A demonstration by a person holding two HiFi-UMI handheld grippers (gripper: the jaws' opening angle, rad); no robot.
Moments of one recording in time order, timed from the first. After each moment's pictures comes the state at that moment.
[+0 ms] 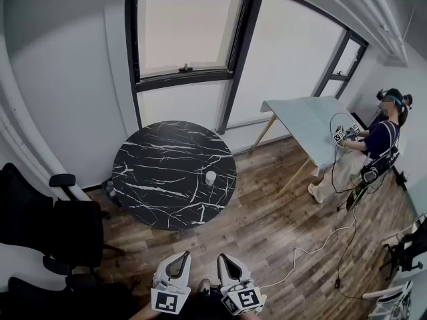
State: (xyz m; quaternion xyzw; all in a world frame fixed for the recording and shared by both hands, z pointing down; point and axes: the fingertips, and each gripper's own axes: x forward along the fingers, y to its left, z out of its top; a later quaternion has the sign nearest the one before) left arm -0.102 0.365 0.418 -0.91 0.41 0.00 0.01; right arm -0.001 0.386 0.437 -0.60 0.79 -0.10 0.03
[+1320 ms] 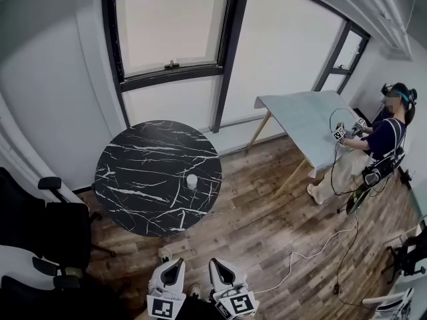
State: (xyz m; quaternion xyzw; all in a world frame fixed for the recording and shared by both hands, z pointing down) left arm 0.005 0.348 0.453 -0.91 0.42 -0.03 0.02; right arm 0.093 0.359 0.453 -0.58 0.81 -0.09 0.02
